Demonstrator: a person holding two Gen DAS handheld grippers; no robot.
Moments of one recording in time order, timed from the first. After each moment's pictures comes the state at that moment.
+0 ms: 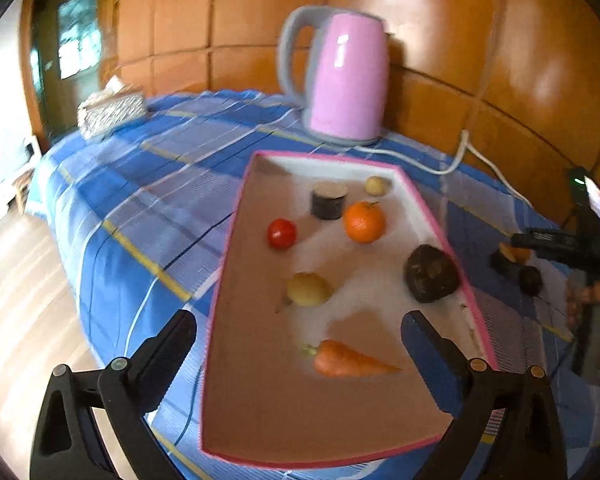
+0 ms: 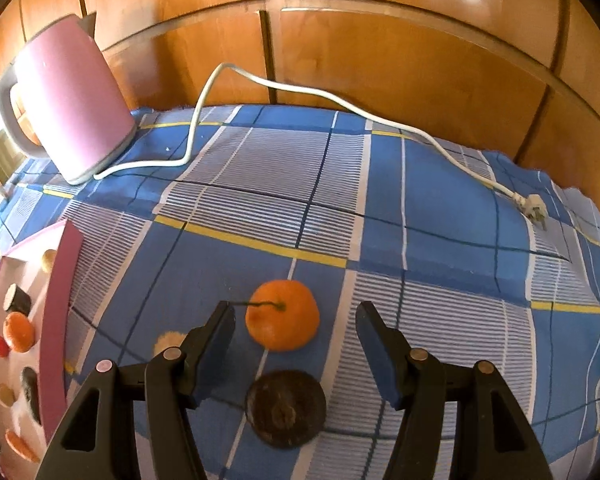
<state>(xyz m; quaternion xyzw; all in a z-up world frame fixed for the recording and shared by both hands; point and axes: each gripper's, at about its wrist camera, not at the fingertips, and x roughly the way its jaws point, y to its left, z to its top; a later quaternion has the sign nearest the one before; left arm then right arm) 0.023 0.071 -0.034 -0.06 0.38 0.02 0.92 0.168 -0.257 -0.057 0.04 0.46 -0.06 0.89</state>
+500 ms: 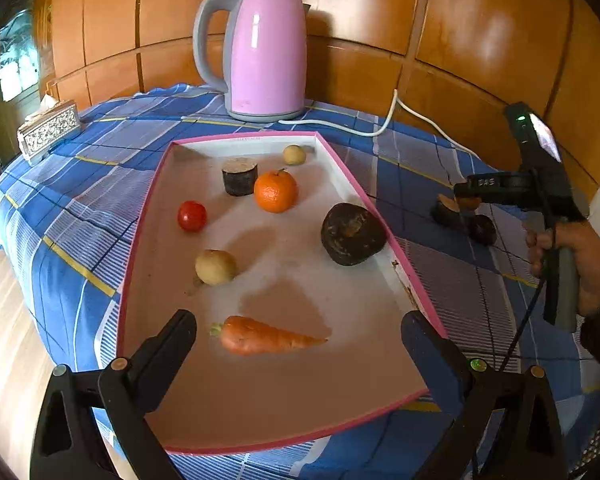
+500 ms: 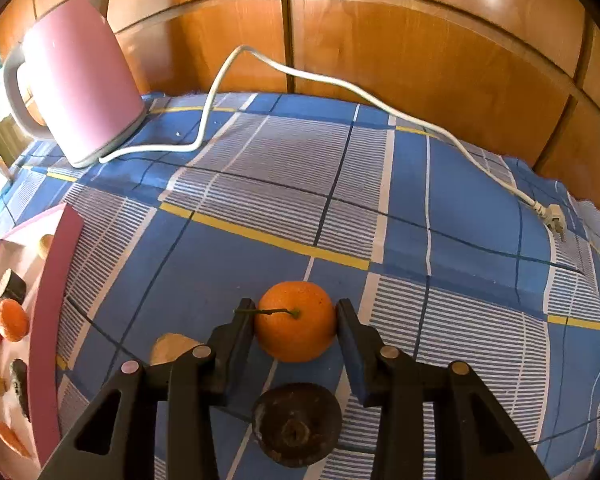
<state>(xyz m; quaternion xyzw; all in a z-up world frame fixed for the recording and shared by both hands) 0.023 0.034 -0.041 -0.03 0.41 -0.07 0.91 0.173 -0.251 -0.065 0.02 0.46 -0.03 0.89</state>
